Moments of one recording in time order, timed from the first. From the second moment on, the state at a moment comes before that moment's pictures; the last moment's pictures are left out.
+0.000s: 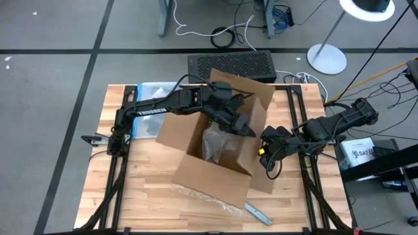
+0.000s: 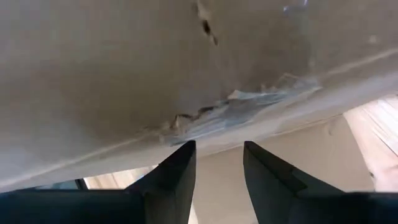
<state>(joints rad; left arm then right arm) 0.06 2.00 2.25 -0.62 0.53 -1.13 0.41 1.19 1.25 -1.12 0.27 1.02</state>
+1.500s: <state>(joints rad) 0.03 1.92 2.25 -0.50 0.50 -0.94 0.35 1.26 1.92 -1.27 0.48 0.96</state>
